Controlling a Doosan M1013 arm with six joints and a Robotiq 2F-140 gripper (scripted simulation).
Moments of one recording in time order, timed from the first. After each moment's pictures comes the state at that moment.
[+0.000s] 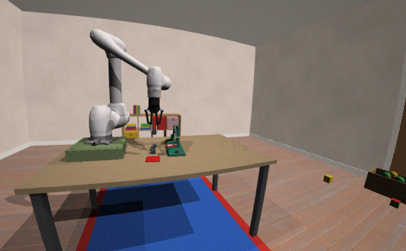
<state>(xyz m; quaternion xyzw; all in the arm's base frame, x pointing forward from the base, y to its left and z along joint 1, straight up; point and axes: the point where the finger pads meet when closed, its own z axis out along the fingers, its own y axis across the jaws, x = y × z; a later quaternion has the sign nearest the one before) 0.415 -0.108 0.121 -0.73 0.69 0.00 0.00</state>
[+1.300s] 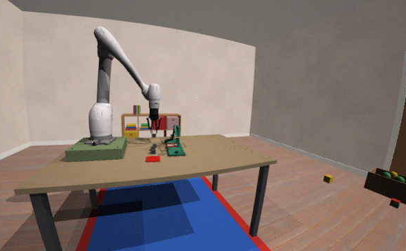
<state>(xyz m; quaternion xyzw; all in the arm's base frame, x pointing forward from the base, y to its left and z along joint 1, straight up) 0.385 0.168 0.032 -0.73 0.68 0.00 0.00</state>
